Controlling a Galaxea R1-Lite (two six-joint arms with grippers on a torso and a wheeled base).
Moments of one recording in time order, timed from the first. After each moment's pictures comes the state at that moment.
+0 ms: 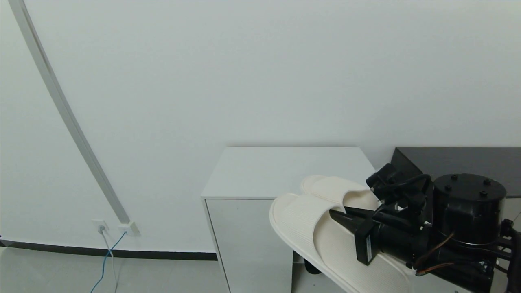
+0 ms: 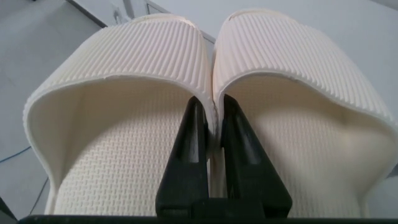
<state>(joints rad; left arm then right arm) 0.00 0.00 0.00 0.00 -0.04 0.02 0.75 1.60 -0.52 -0.84 -0.03 0.00</state>
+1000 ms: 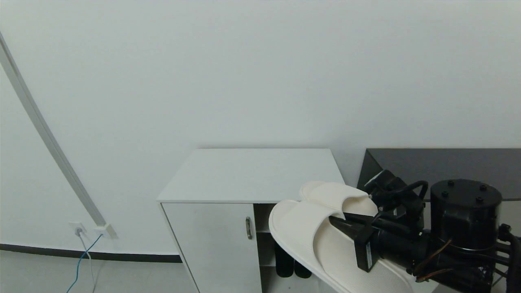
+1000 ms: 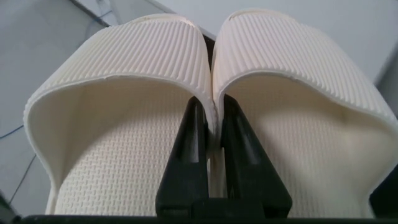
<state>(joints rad) 0.00 0.00 0.00 0.00 -0.04 0.02 0.76 1.61 -0.50 -0.84 -0.02 0.00</state>
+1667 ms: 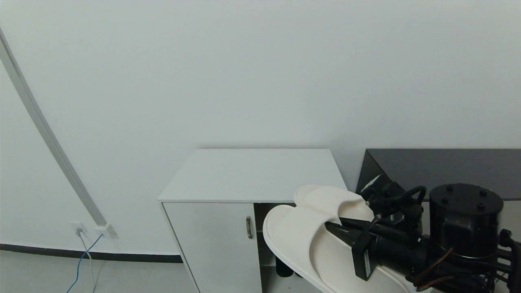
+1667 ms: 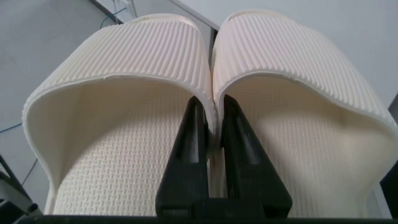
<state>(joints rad) 0.00 0.00 0.00 0.00 -0.04 0.02 0.78 1.60 -0.49 -0.84 -0.02 0.00</state>
